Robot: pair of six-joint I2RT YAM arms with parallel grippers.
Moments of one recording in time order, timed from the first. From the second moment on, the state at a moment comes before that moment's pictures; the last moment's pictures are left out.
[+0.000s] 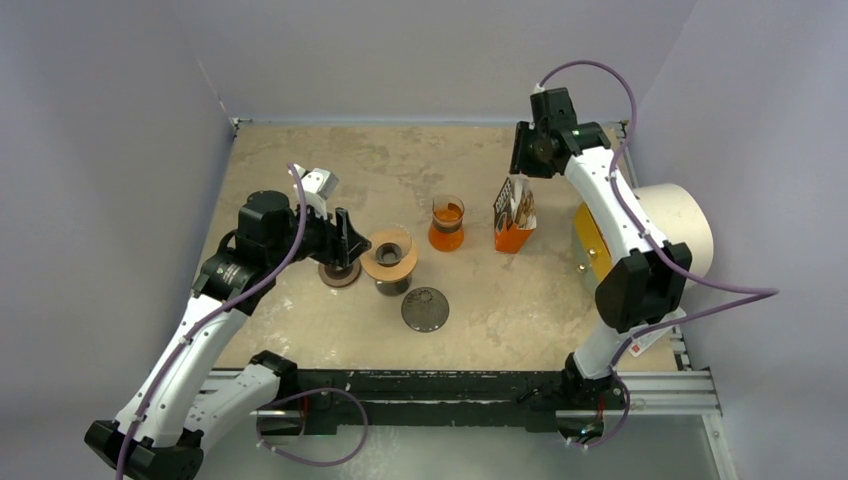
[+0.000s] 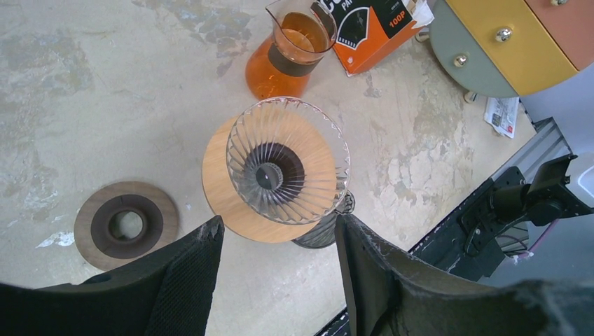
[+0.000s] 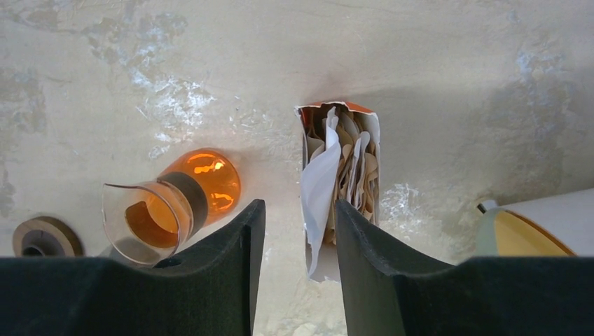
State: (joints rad) left arm -0.39 0.86 1.00 -0.61 0.33 -0.24; right arm 0.25 1.72 1.75 -0.91 0.09 0.35
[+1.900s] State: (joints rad) left arm -0.39 0.85 1.00 -0.62 0.31 -0.22; right arm 0.25 1.69 1.84 -0.93 0.03 0.37
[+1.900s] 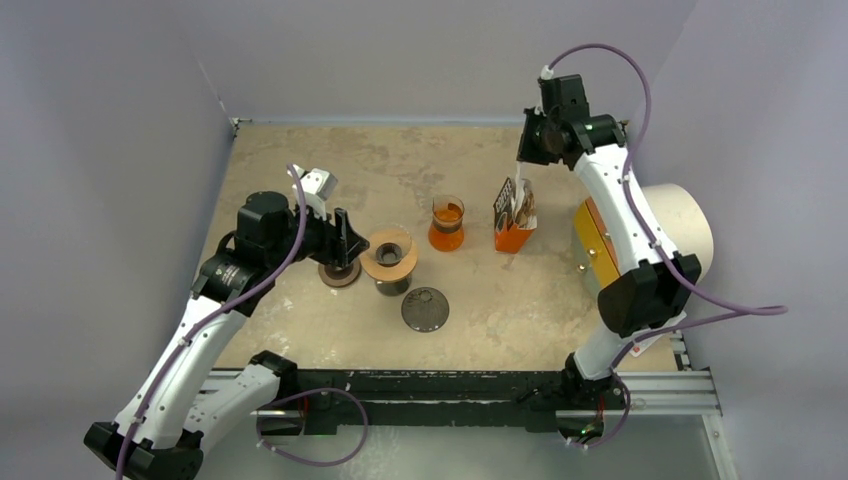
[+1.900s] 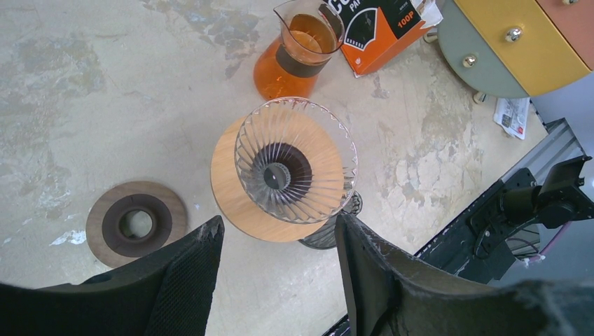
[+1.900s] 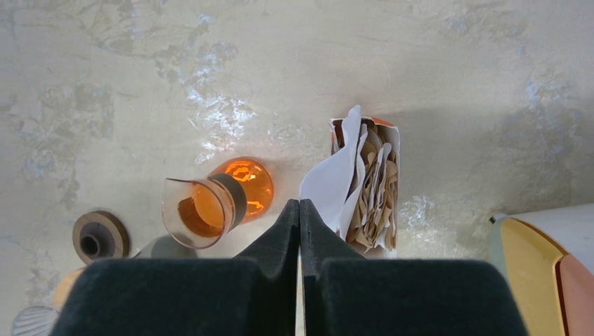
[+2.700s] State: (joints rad) left arm -0.39 0.84 1.05 -0.55 0.56 -0.48; right arm 0.26 1.29 1.65 -0.69 -0.51 0.39
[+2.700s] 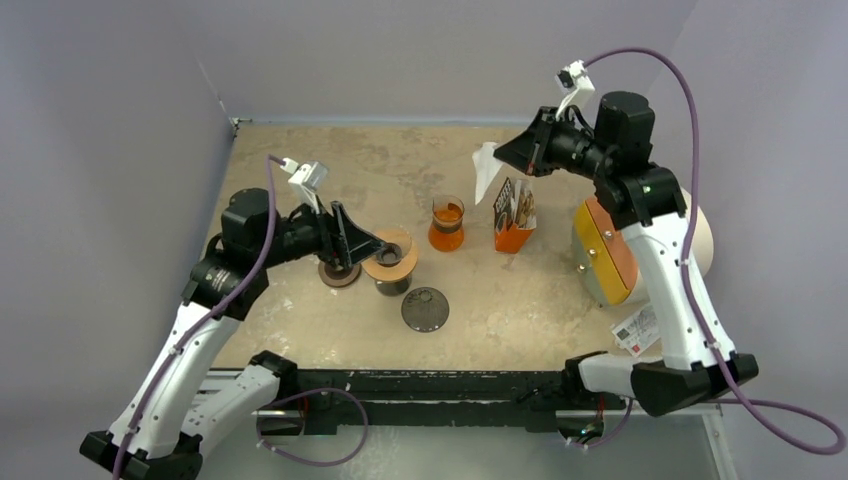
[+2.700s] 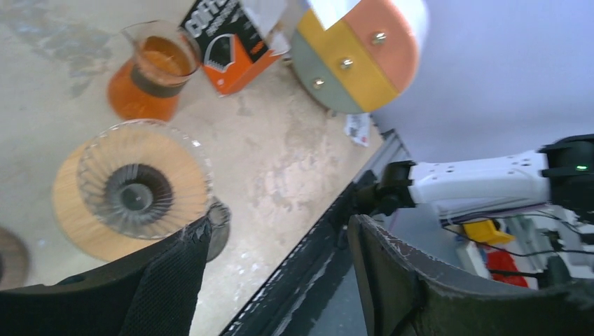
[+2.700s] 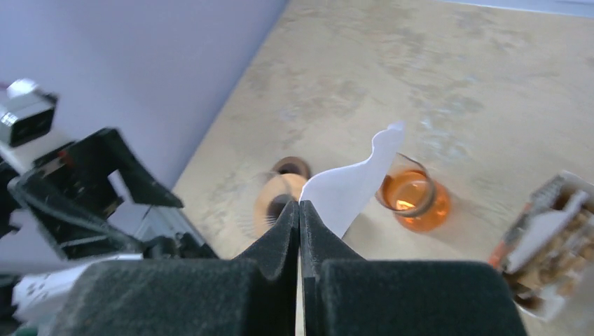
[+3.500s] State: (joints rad) left arm -0.39 0.69 0.76 0.25 0.82 -1.17; right arm 0.65 1.22 1.50 0.00 -0.84 0.74
